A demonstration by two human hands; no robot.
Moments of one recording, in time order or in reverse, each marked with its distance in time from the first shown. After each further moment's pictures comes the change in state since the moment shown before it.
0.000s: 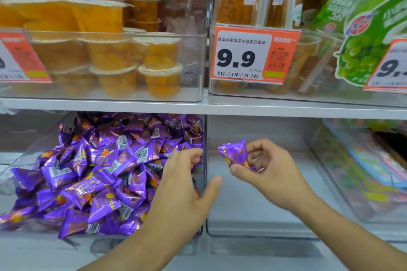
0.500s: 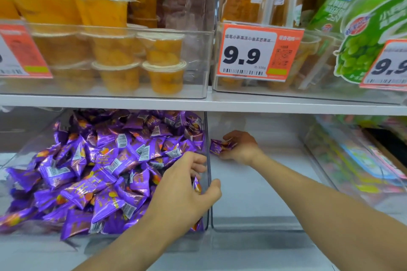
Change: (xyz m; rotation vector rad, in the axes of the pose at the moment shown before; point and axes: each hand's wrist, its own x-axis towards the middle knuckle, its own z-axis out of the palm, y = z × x) left_hand 0.006 -0.018 -0.001 -0.087 -0.076 -0.039; right_hand 0.121 0.079 0.043 -0.350 -0.086 0.208
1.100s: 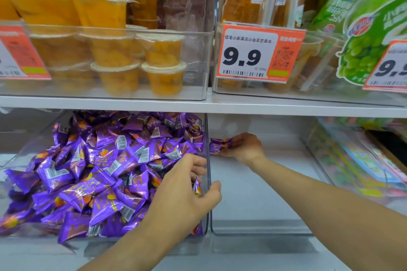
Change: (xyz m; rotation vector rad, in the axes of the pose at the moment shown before) left_hand 0.000 -0.005 0.002 0.000 0.020 0.034; right_hand 0.001 0.003 0.004 0.218 0.130 0.127
